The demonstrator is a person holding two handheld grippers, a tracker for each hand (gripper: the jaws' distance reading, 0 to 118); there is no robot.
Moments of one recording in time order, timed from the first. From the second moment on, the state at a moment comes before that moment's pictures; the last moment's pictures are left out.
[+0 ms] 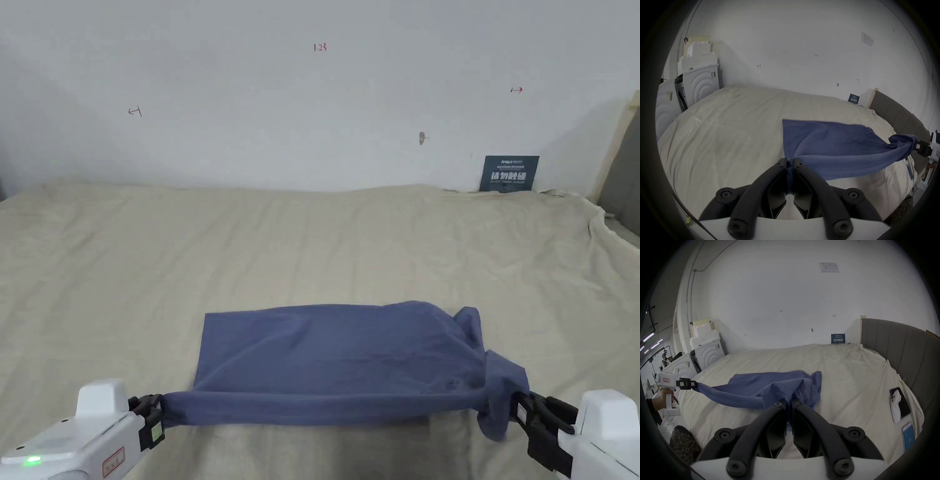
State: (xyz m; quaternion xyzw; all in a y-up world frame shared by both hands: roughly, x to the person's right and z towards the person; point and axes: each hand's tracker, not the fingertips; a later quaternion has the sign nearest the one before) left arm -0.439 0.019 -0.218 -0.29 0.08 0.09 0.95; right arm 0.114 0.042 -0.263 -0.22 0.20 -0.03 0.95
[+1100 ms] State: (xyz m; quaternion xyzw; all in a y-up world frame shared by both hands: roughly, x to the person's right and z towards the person) left arm -0.426 -0.078 -0.131 -0.43 0.13 0.11 0.89; right arm 0.113 -0.089 -0.172 -0.41 0.12 -0.05 0.90
